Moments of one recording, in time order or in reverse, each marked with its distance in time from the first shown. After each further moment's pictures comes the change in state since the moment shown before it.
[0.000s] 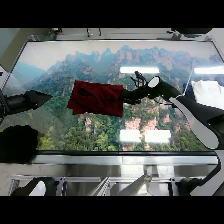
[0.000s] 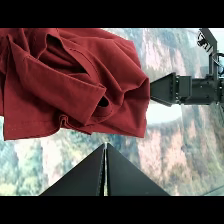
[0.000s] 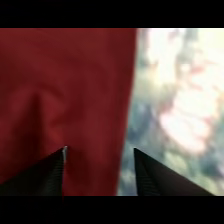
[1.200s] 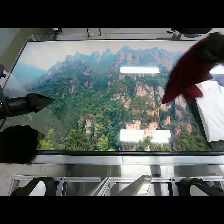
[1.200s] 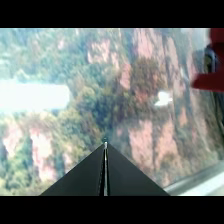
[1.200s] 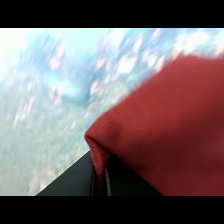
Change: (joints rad) left arm 0.000 0.000 0.000 -0.001 -0.088 -0.020; right arm -0.480 0.815 0.046 -0.192 0.326 0.085
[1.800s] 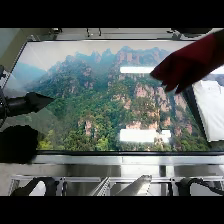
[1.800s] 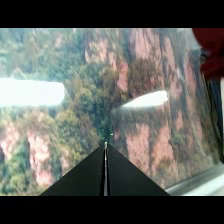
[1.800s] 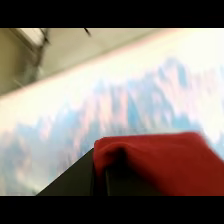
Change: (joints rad) left arm 0.000 0.000 0.000 -0.001 0.029 -0.029; right arm -0.166 -0.249 0.099 0.263 -0.360 -0.307
